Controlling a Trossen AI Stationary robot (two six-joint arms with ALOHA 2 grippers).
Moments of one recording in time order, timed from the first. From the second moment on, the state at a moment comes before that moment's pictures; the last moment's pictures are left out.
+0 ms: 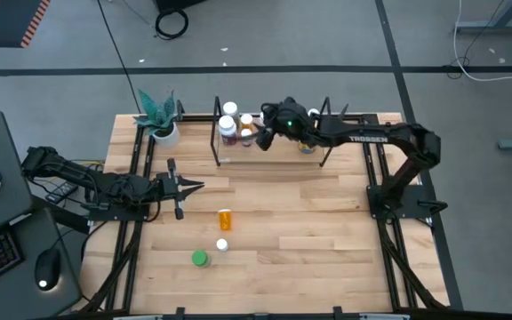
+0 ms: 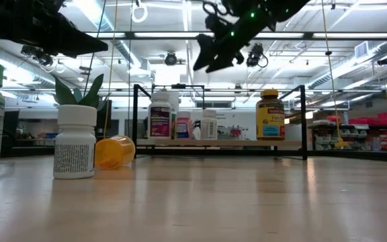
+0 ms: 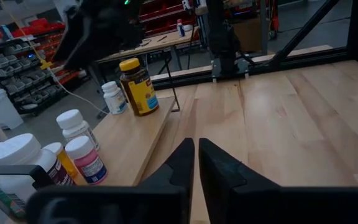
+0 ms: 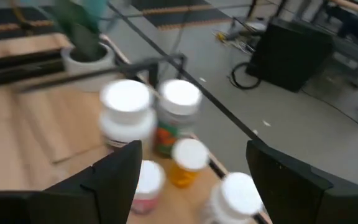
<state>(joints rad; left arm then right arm) -0.29 0.57 0.23 0.24 -0.55 0.17 -0.31 1.63 1.27 -0.08 0.37 0.00</state>
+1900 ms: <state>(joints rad) -0.43 0.82 0.45 -0.03 -0.10 -0.53 0.13 1.35 0.80 0.13 0.39 0.05</state>
